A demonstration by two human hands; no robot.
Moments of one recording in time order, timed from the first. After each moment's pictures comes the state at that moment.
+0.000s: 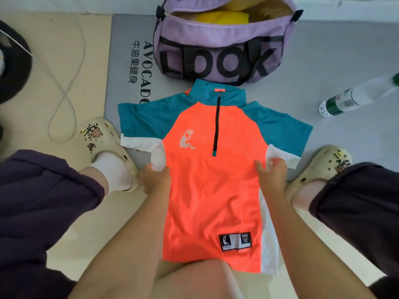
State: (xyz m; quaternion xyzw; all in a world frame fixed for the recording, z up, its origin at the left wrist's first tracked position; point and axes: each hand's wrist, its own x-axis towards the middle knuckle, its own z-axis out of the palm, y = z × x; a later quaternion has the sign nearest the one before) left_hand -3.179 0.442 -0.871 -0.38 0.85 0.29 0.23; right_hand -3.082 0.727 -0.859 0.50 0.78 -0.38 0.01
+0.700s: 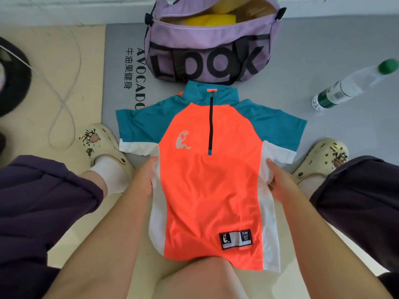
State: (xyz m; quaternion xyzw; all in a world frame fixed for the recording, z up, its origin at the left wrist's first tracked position) left_hand -3.209 0.412 -0.884 -0.43 0.64 0.54 0.33; right_hand -3.055 0.766 -0.860 0.61 0.43 -0.66 0.08
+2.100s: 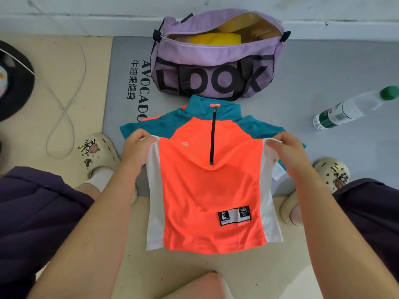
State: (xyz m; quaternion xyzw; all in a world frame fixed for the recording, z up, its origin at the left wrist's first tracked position) left_hand -3.291 0.432 -0.818 -0.15 0.83 0.51 0.19; right_hand -3.164 0.800 -0.797 0.39 0.76 -0.52 0.04
